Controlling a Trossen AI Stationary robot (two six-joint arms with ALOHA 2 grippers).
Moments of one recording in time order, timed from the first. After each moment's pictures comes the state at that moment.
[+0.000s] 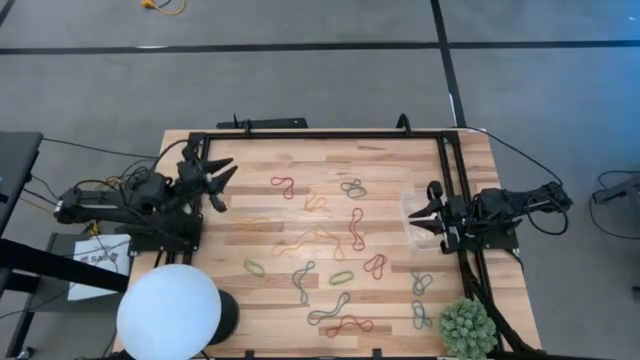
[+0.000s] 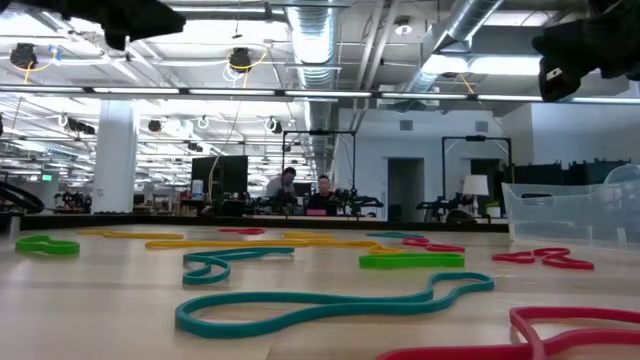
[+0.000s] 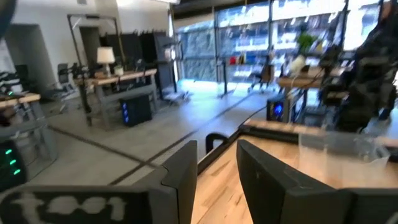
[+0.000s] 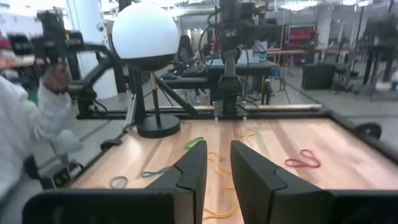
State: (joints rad) left arm -0.03 0.38 0.46 -0.01 -0.61 0.11; right arm 0.28 0.01 0.15 -0.11 0.14 -0.03
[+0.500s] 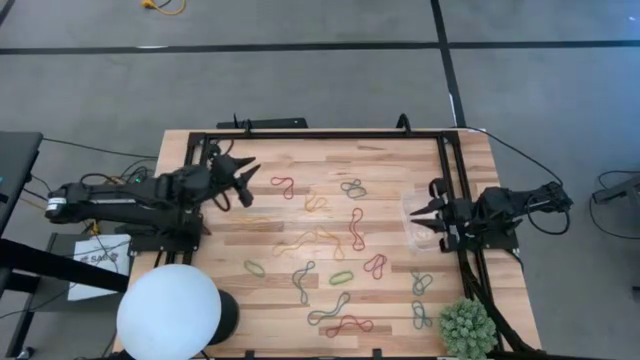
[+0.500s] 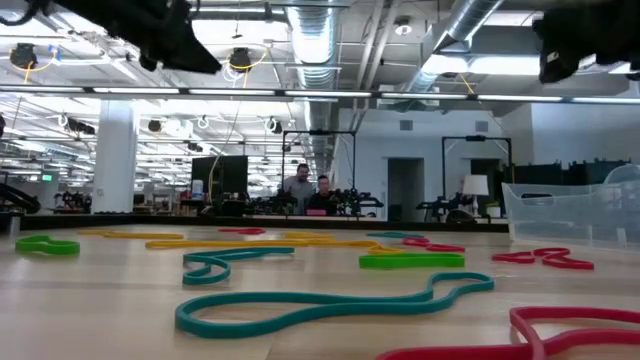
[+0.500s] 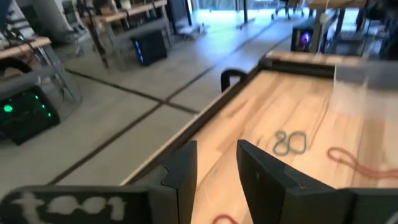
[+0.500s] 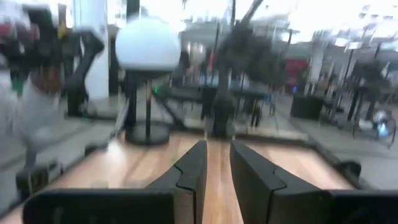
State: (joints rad) left arm 0.11 0.74 0.57 -0.09 -0.55 0.00; right arm 0.28 0.01 0.16 -0.02 0.15 -0.15
